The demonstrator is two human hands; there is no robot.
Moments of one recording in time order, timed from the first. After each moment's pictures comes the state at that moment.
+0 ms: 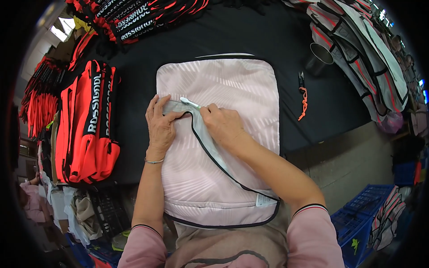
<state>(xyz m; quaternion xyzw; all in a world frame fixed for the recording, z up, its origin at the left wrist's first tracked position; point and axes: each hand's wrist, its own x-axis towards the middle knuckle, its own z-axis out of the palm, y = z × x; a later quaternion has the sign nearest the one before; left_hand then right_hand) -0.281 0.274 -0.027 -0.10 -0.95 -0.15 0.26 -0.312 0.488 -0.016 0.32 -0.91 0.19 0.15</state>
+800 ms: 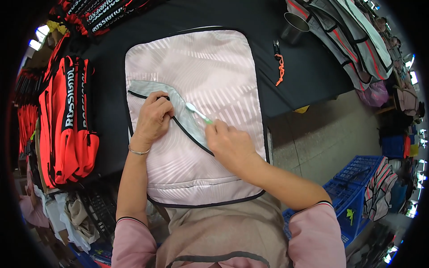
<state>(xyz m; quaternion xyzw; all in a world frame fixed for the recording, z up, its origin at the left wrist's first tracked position) -0.269 0.304 -0.023 -0.31 -0.90 -0.24 0.18 -0.195 0.551 0.014 0.30 -0.95 0.07 0.07</state>
